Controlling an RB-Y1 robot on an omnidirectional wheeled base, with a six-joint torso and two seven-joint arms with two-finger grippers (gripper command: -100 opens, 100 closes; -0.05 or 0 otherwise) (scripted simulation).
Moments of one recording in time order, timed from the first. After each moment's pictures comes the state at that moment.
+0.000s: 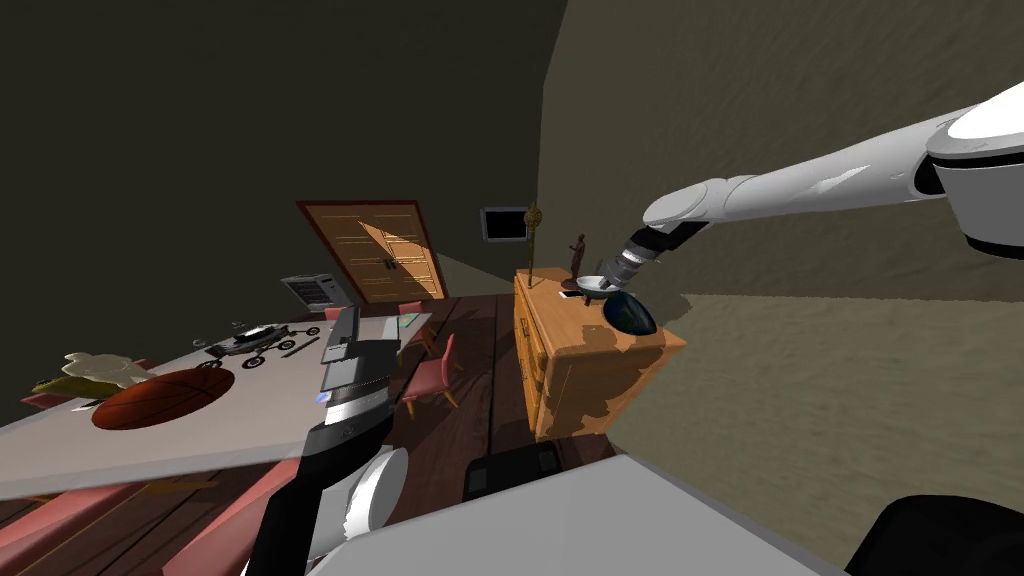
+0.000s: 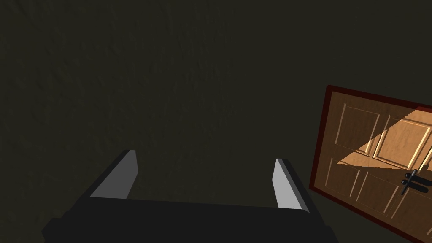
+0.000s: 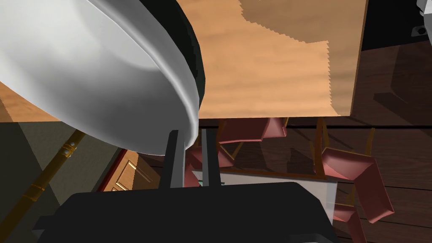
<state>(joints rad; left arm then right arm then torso) 0.49 0.00 -0.06 -2.39 0.08 -0.40 -0.14 0.74 -2.49 -0.39 -1.14 0.42 -1.09 -0.08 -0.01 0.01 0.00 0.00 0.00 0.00</state>
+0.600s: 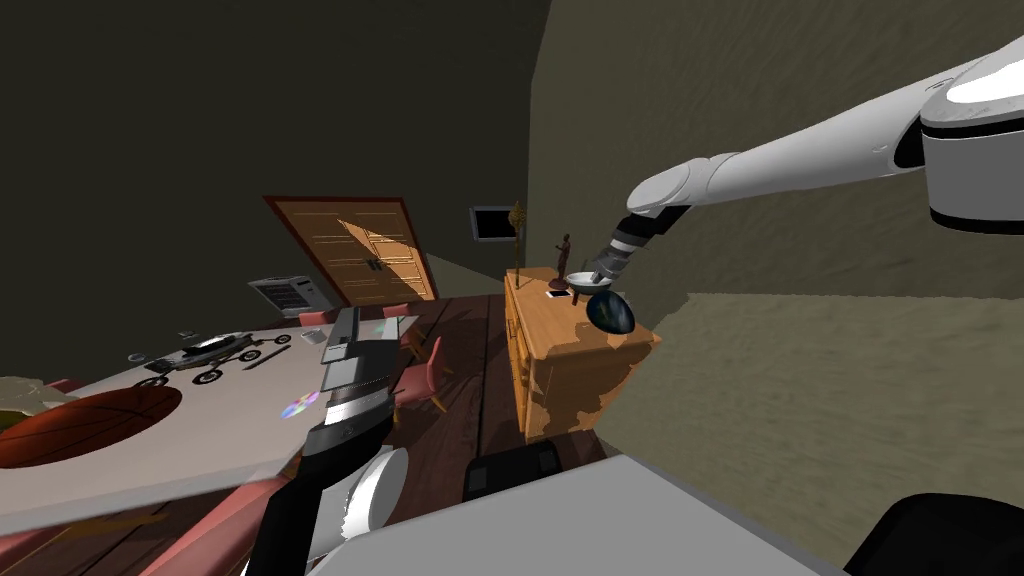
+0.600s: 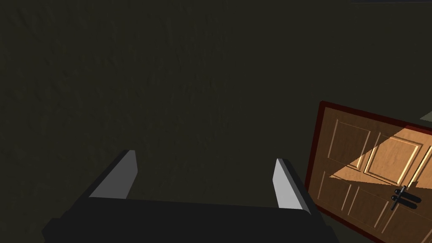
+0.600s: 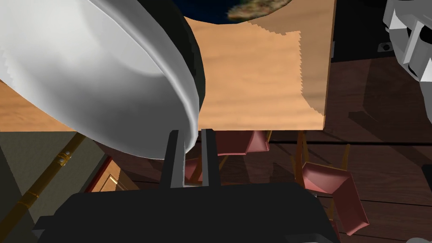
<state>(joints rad) 0.49 0.00 -0.06 -2.39 0.08 -0.40 -0.14 0.68 -2.60 -0.41 -1.13 0.44 -1.20 -0.10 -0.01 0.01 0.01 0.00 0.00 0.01</state>
